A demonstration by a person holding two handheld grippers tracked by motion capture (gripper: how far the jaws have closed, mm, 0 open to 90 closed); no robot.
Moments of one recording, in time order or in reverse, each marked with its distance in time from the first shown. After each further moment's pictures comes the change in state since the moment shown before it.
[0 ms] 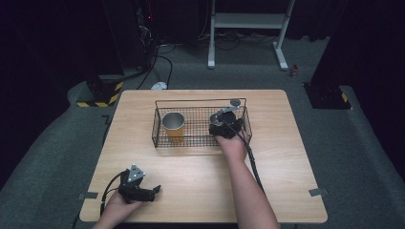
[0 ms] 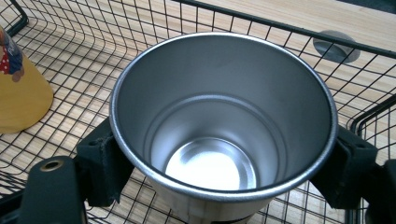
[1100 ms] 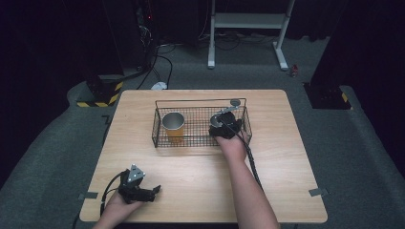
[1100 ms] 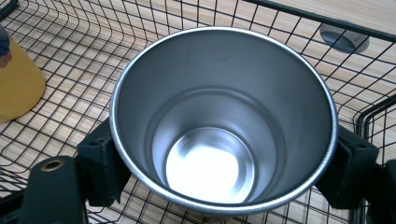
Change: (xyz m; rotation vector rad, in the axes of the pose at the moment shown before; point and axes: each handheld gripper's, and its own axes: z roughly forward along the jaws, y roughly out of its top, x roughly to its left) left arm 0.000 0.000 0.000 -0.003 0.000 -0.005; right arm -0.001 -0.001 0.006 0.042 0.002 -0.018
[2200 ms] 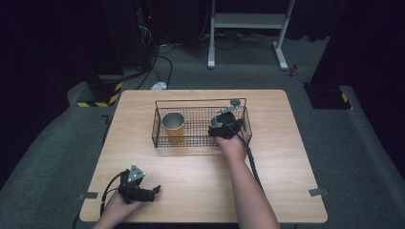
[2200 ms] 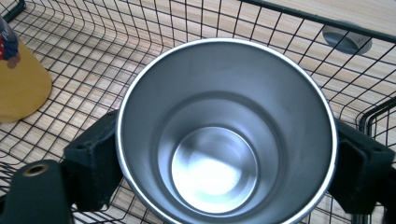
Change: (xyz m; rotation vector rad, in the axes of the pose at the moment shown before) left arm 0.000 0.000 0.000 0.000 -0.001 0.000; right arm 0.001 0.000 -0.002 -0.008 0.006 -0.001
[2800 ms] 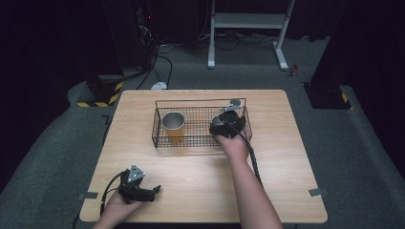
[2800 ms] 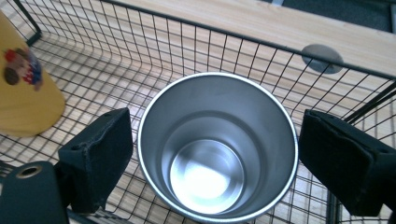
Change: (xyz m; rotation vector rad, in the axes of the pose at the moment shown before) left arm 0.000 0.000 0.000 0.002 0.000 0.003; right arm -0.002 0.004 -0.023 -0.074 -0.013 0.009
